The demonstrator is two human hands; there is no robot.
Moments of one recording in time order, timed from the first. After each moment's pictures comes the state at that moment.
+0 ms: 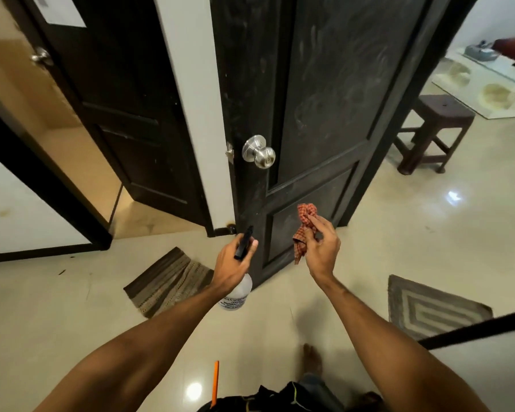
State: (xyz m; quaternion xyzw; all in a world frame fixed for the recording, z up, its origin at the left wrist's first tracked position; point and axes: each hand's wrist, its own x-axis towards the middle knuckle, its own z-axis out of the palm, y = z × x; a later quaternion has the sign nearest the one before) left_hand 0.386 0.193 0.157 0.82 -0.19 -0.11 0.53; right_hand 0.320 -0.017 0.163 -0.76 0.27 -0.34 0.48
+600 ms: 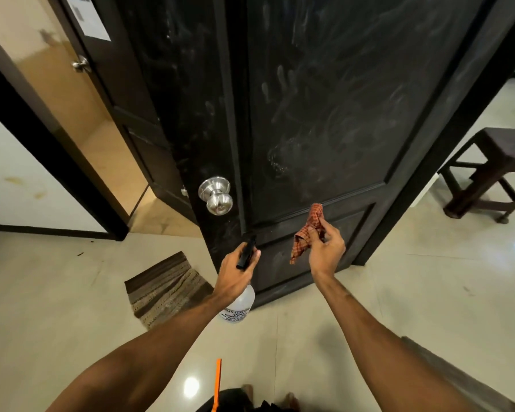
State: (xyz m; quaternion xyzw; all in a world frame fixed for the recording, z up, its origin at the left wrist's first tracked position) left_hand 0.440 0.018 0.171 0.82 -0.08 -0.06 0.56; right_hand 0.446 -0.203 0.177 -0.69 0.26 -0.29 0.60
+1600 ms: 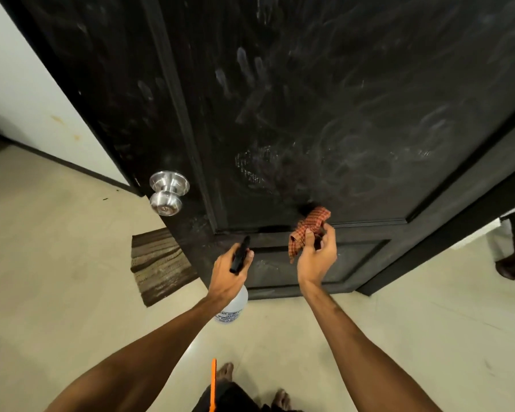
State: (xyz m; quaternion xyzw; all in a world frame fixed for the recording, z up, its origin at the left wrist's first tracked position) left_hand 0.483 -0.106 0.127 0.82 0.08 0.03 0.56; right_hand 0.539 -0.296 0.148 -0.71 0.17 -0.24 0.64
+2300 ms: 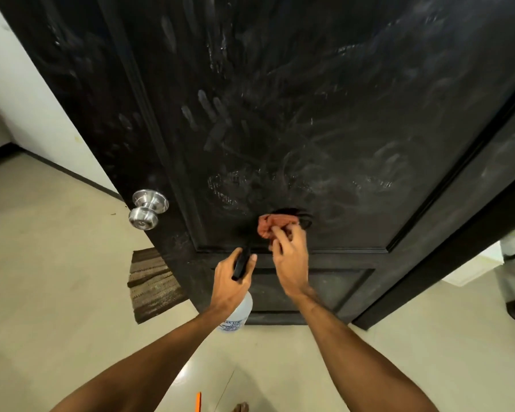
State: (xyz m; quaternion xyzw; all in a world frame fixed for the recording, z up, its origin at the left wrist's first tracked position) left_hand 0.492 -0.195 0.173 0.82 0.08 0.16 0.54; right_hand 0.571 -0.339 0.175 -0.89 -0.15 -0.25 0.36
